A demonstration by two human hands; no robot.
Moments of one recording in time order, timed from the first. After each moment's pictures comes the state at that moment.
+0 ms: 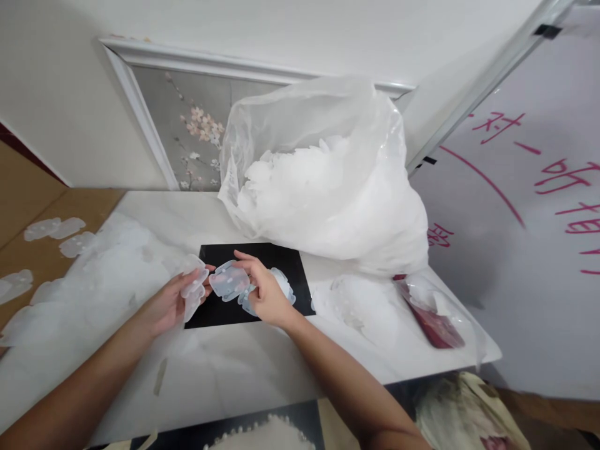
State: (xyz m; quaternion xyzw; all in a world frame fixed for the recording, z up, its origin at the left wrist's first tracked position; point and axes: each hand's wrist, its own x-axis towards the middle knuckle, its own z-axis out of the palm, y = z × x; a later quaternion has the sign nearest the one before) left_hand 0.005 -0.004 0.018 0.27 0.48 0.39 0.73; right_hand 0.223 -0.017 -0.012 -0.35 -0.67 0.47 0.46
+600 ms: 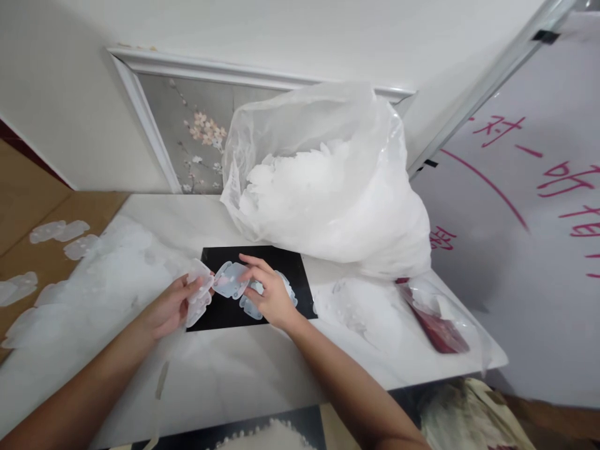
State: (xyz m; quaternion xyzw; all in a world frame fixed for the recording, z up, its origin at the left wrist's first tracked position) left_hand 0.001 -0.005 0.009 0.33 0.45 0.38 0.74; right_hand 0.225 -0.014 -0.014 -0.38 -0.67 0.41 0.49
